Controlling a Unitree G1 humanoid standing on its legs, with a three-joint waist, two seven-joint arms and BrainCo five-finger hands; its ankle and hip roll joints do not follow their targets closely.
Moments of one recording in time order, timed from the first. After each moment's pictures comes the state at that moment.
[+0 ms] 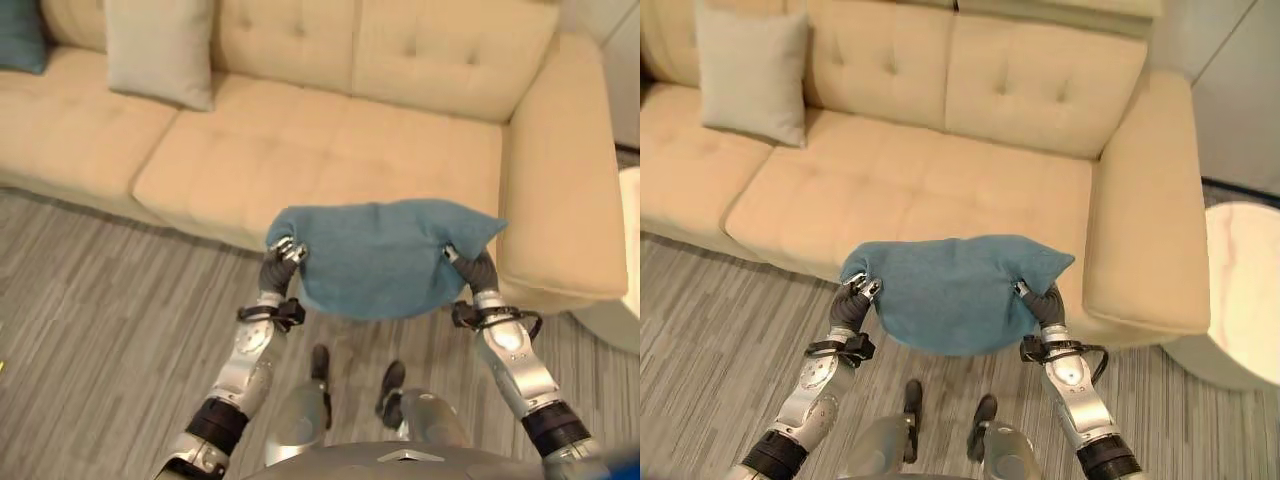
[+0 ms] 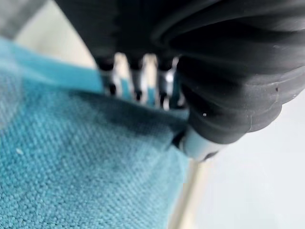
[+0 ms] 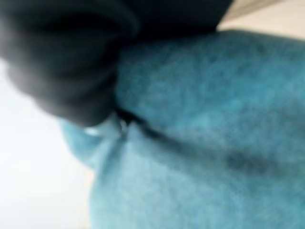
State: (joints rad) left arm -0.06 0.27 -0.35 0.22 -0.65 -0.28 0.20; right arm -0.05 -0.36 0.25 0.18 0.29 -0.25 -0.20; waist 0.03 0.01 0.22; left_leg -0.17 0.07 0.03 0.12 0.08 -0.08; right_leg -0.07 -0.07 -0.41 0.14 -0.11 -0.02
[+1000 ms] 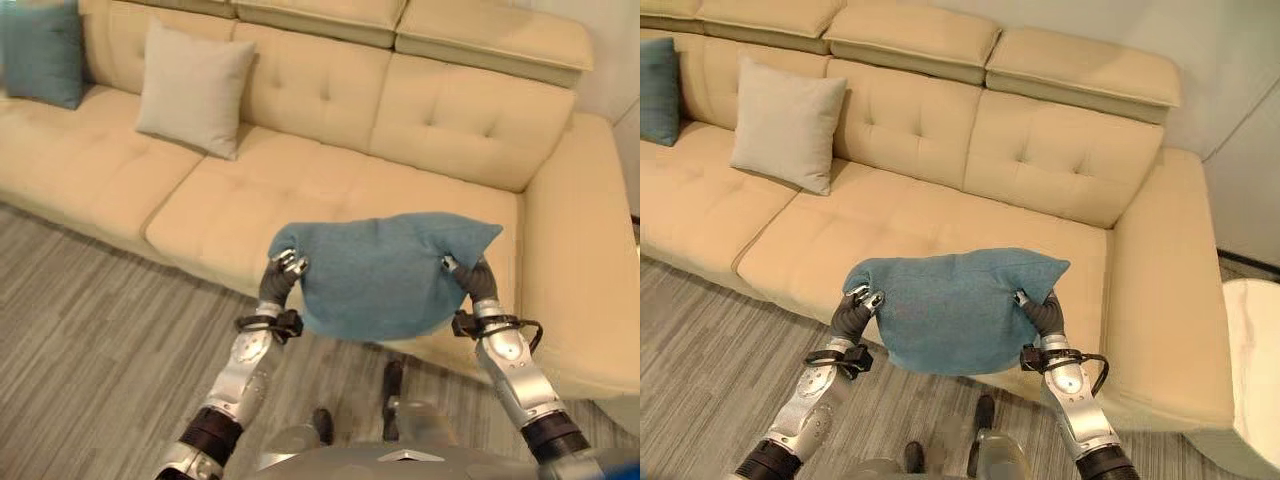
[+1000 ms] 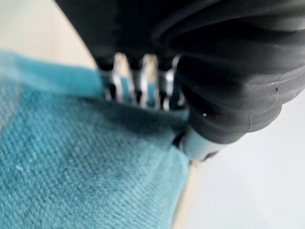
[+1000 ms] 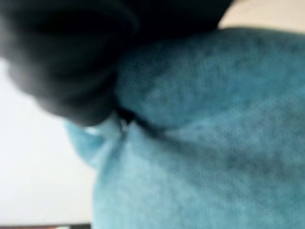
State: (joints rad) left arm -0.04 0.26 -0.37 0.22 -0.63 -0.24 0.19; right arm 0.00 -0.36 0.22 0.17 0.25 -0.22 -0.20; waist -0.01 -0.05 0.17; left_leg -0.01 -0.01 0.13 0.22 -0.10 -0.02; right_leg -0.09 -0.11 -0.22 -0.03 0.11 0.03
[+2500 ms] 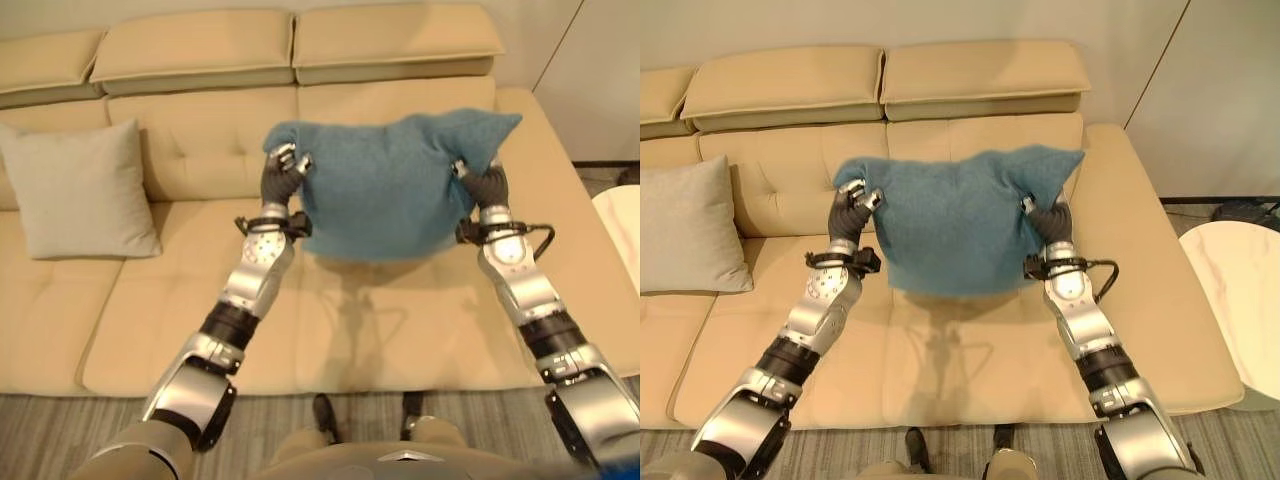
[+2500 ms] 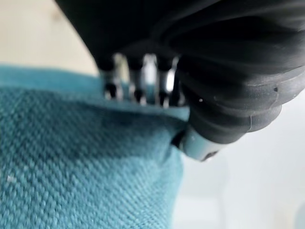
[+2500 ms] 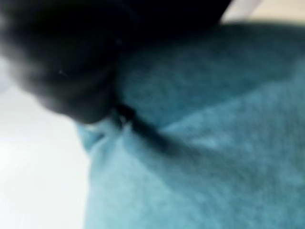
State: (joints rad) left arm -0.64 0.32 -0.30 0.43 -0.53 -0.24 0.37; right arm -0.63 -0.45 0.30 0.40 0.25 -0.19 -0.31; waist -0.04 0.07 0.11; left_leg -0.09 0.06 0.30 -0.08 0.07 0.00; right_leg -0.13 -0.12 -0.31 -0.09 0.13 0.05
